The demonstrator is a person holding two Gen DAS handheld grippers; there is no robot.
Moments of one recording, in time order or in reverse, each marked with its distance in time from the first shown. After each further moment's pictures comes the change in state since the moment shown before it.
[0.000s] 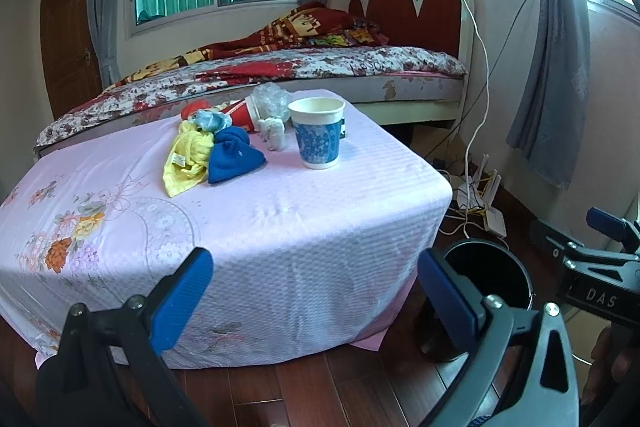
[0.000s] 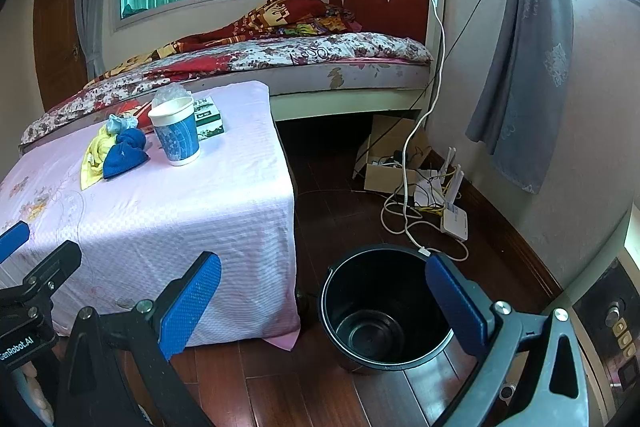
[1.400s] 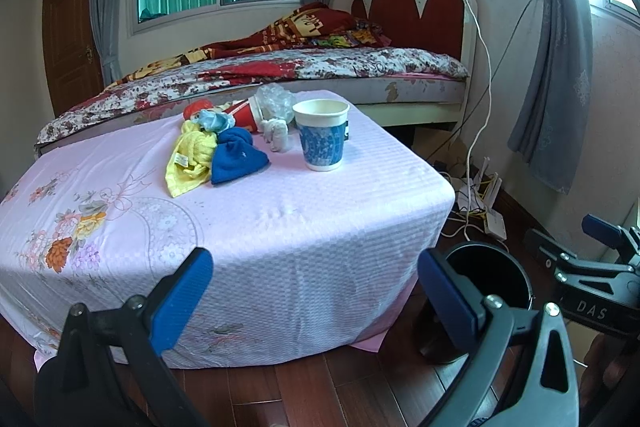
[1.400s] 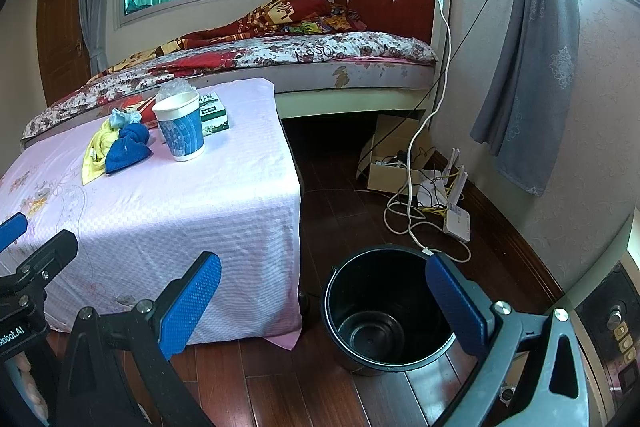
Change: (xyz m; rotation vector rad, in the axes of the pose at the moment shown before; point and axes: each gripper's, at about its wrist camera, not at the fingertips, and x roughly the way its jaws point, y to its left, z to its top) left arm -0.001 0.006 0.001 -0.014 -0.003 -0.003; right arm 0.006 0.009 -0.003 -0.017 0.002 0.004
